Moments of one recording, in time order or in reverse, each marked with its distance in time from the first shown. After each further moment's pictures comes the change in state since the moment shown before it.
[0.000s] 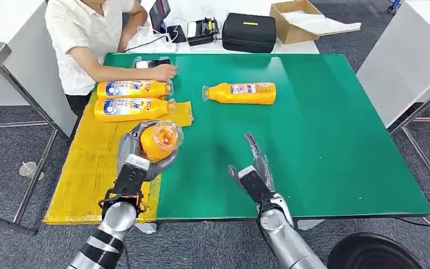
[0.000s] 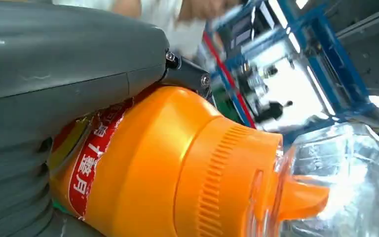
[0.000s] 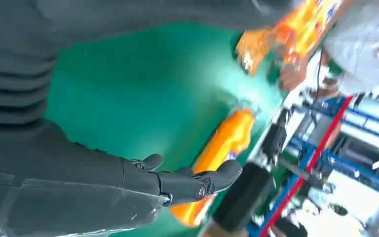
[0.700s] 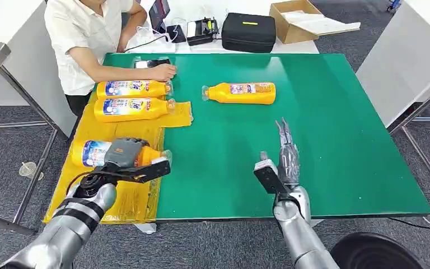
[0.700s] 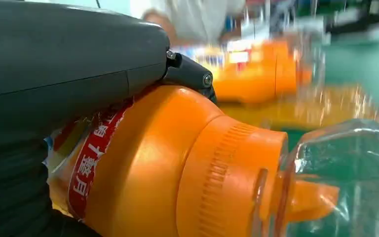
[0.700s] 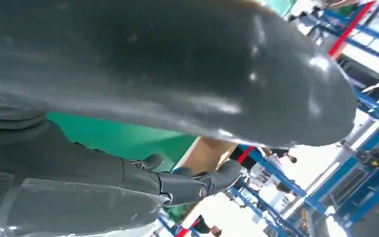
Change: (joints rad) left arm -0.319 0.108 0.036 0.569 -0.693 -0.379 0.290; right arm -0.032 0.005 -0.197 -0.008 0.167 -0.145 -0.085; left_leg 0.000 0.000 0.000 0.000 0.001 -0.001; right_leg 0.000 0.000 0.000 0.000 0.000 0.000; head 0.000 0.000
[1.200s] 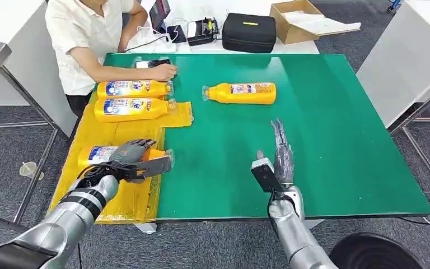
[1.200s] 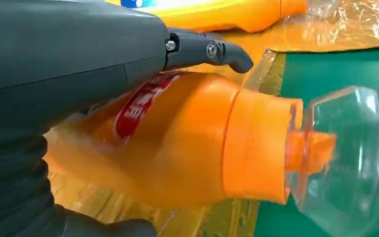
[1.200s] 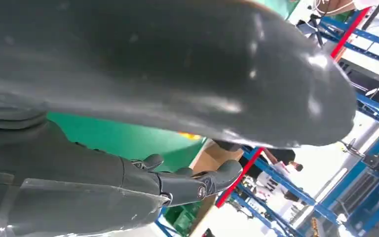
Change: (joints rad) left arm -0.110 -0.037 0.013 0.225 0.071 -0.152 -0.027; right arm -0.026 0.020 0.006 0.073 -0.055 -0.002 -0.023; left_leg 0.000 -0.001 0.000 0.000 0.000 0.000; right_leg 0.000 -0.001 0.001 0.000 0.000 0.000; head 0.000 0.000
